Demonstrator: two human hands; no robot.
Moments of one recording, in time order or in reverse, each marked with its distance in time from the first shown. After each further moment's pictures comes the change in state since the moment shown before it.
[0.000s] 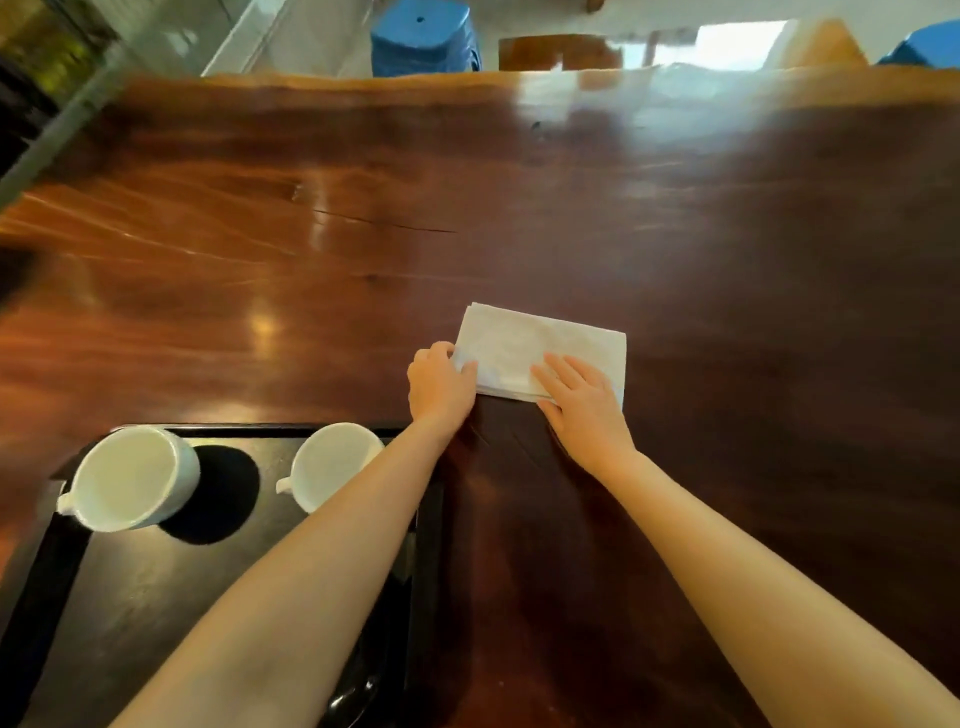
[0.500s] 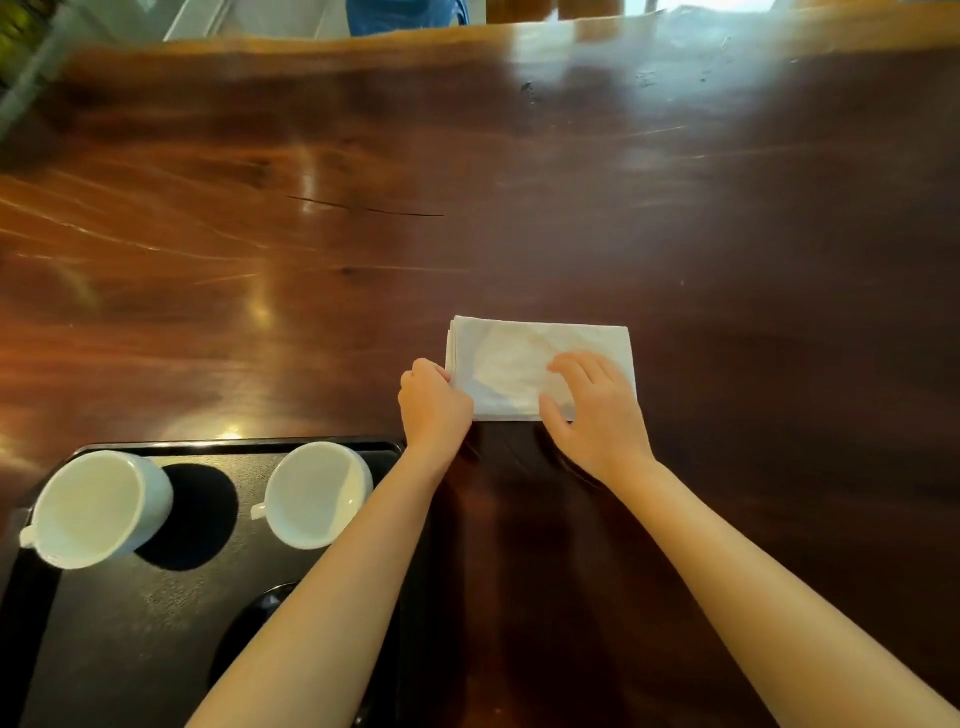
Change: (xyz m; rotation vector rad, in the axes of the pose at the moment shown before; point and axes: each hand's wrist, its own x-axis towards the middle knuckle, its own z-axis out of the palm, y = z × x) left_hand -0.005 0.003 0.010 -0.029 0.019 -0.145; right_hand 0.001 0.006 -0.014 0.136 0.219 0.009
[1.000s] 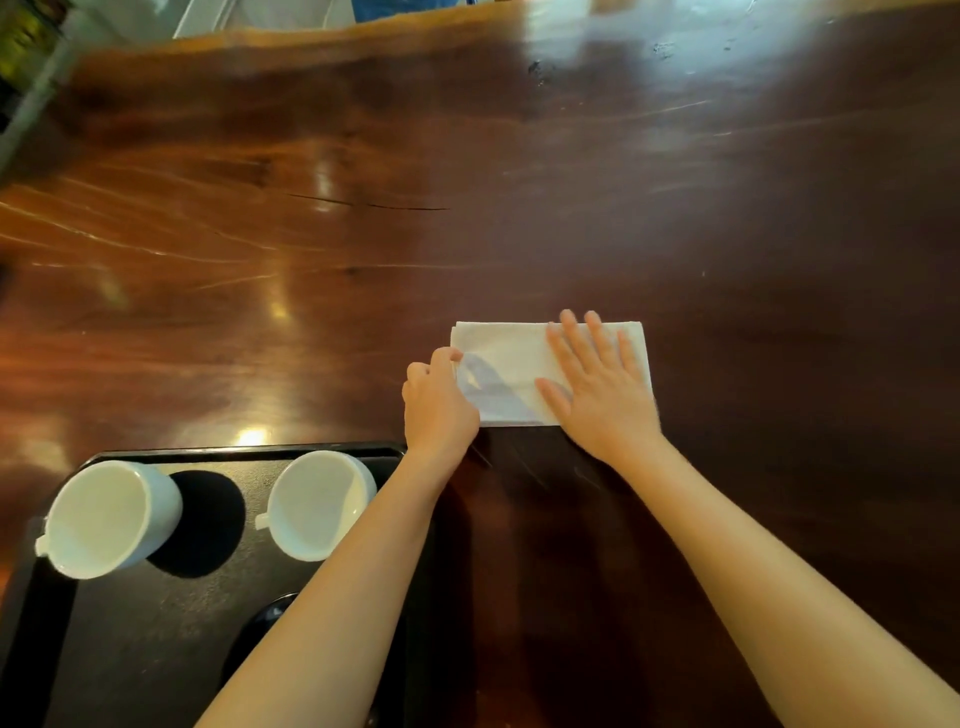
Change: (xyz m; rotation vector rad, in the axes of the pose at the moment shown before) left_hand -0.004 0.005 -0.003 0.163 -0.082 0.129; right_hand 0.025 0.019 0.020 -0.361 -0.327 0.023
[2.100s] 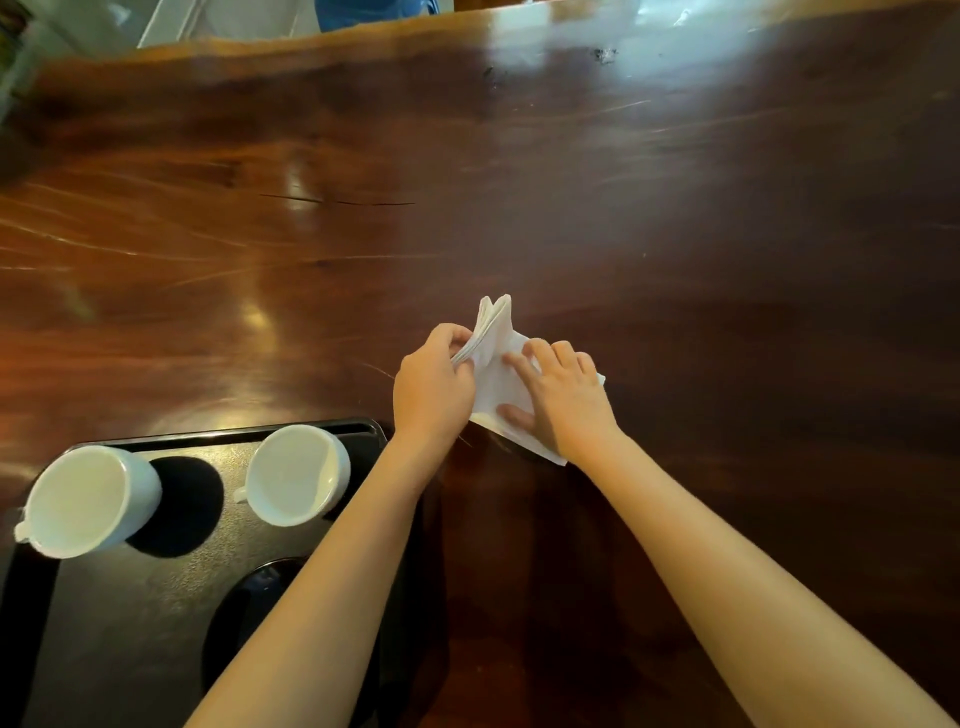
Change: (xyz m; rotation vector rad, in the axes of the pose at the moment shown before) left_hand -0.049 0.033 -0.011 -0.112 0.068 0.251; right_hand -0.041 -0.012 -0.019 0.016 -0.004 -0.037
